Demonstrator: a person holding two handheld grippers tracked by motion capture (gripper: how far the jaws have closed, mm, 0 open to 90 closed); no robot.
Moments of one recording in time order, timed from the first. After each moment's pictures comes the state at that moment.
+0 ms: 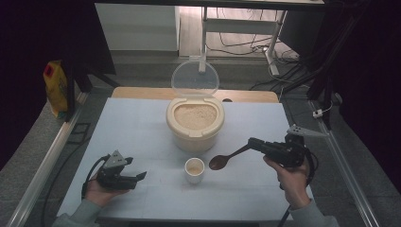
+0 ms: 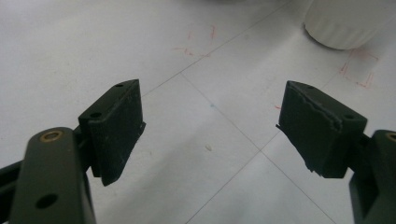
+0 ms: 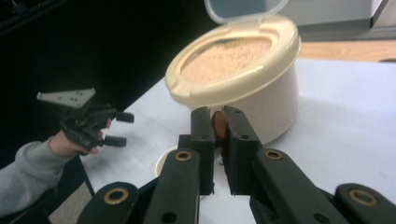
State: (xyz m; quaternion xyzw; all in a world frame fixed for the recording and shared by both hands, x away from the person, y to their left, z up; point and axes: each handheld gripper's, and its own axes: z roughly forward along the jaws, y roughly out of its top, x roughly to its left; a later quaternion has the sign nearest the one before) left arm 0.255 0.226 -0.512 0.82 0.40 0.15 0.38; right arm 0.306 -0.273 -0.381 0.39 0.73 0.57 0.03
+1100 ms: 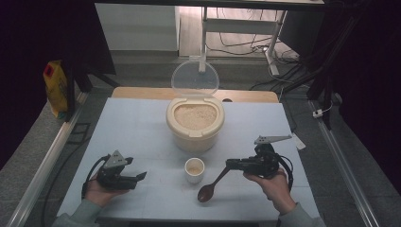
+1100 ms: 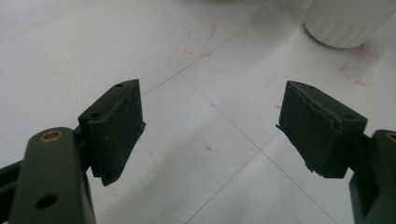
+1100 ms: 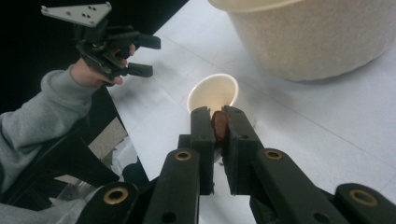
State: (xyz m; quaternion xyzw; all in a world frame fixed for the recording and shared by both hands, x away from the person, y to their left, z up) left arm 0.255 0.226 -0.512 0.82 0.40 0.15 0.38; right arm 0.308 -0.226 -0.422 0.36 0.80 0.47 -0.08
